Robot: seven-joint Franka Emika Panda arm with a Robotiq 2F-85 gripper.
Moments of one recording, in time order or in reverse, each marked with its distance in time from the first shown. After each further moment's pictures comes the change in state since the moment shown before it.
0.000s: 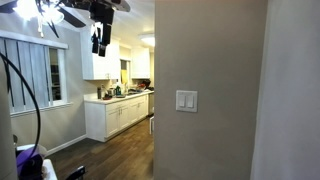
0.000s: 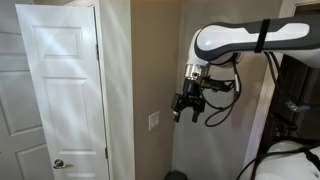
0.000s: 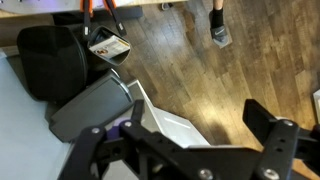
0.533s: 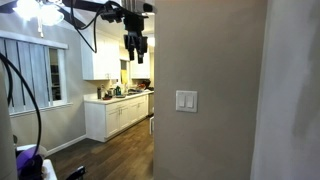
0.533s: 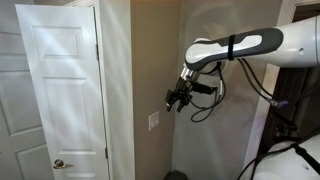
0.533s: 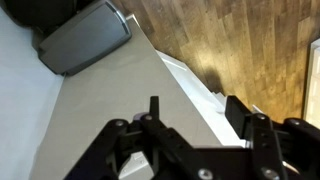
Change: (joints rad) arm -0.035 0.188 -0.084 0.013 -0.047 0.422 -0.187
